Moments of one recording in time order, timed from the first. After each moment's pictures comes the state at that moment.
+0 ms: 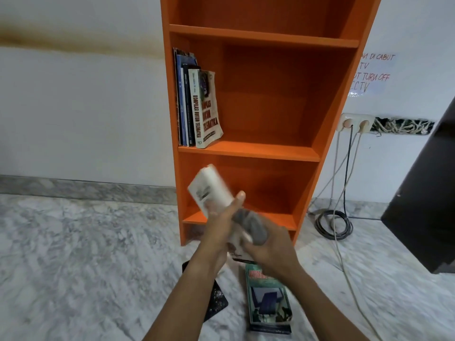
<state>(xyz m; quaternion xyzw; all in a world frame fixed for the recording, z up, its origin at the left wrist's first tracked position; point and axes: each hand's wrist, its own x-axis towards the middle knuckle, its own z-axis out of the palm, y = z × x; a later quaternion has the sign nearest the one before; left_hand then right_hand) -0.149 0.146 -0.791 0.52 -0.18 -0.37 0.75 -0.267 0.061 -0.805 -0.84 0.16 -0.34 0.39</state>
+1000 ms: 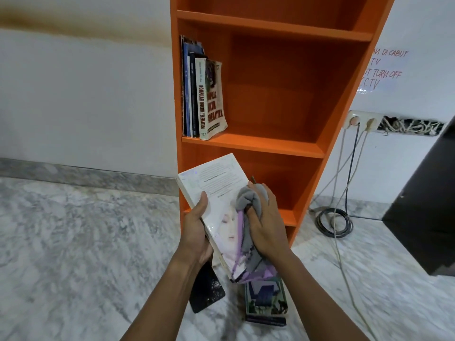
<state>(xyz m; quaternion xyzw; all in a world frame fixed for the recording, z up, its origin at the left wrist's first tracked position) -0.150 0.177 -0.783 0.32 -0.13 -0.38 0.86 -0.236 0.034 -0.813 -0.87 0.20 -0.34 0.30</state>
